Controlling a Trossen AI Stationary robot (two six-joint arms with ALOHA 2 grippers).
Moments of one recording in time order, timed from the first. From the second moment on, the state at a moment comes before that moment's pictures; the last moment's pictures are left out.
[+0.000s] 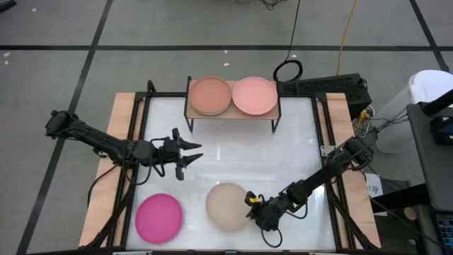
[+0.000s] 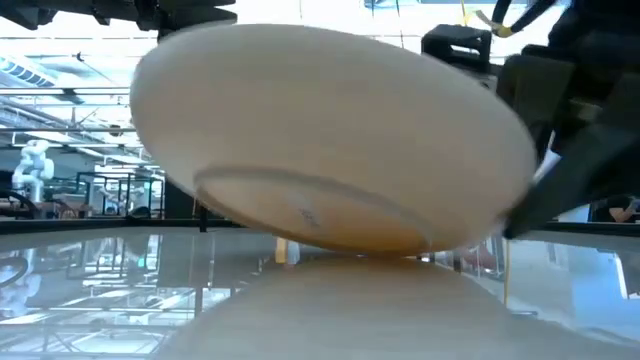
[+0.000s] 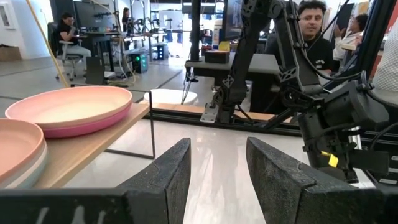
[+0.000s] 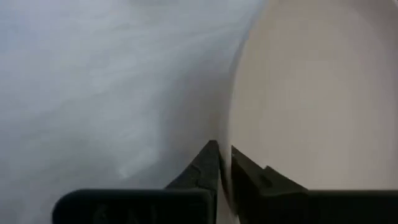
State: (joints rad) left arm -0.30 0.99 0.47 0.53 -0.45 -0.05; right arm 0.61 1.83 0.82 0.28 0.17 -0.48
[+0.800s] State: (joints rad) left arm -0.30 0.99 0.47 0.53 -0.45 -0.06; right arm 0.31 1.21 0.82 0.09 0.70 -0.68
